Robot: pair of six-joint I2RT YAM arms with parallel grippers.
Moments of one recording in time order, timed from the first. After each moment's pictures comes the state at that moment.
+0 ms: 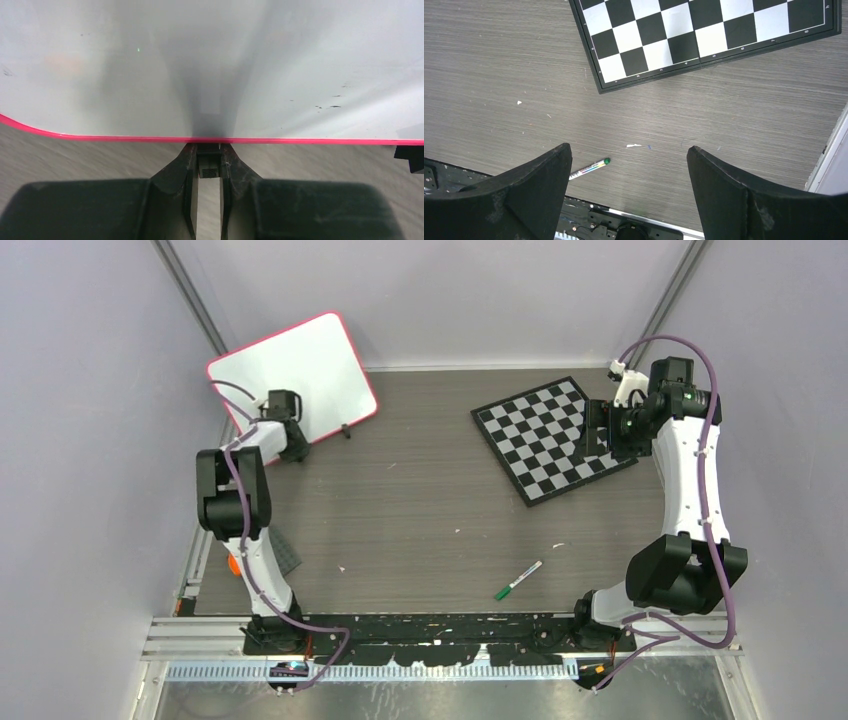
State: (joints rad) left arm 0.08 1.99 1.36 -0.36 -0.19 -0.41; right arm -0.23 1.46 1.56 -1.18 -0.35 -0.20
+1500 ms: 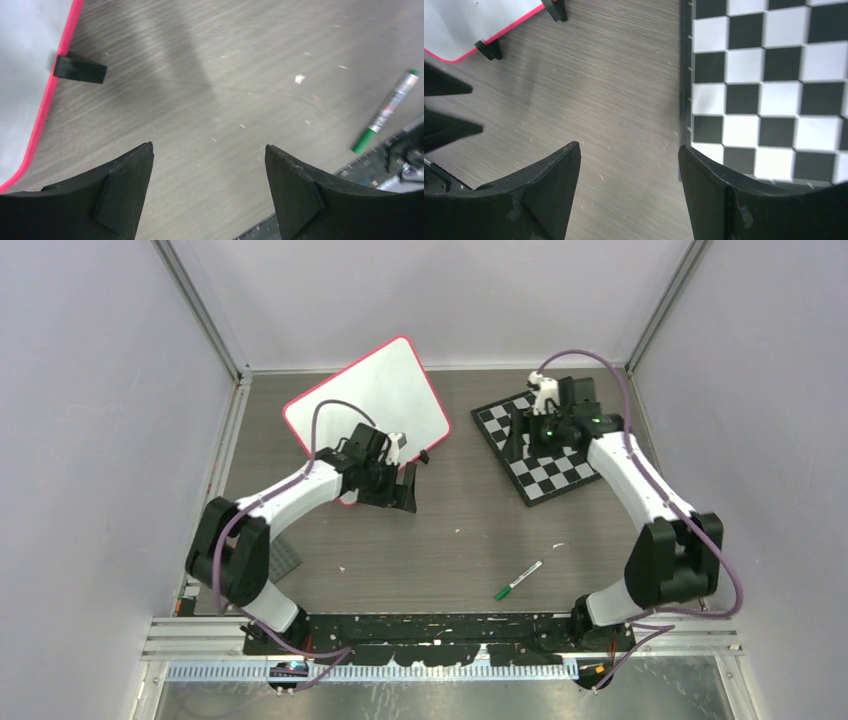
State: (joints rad) left arm -0.52 1.61 1.04 -0.48 0.23 -0.34; right arm 0.12 1.43 1.22 -0.63 -0.38 0.04
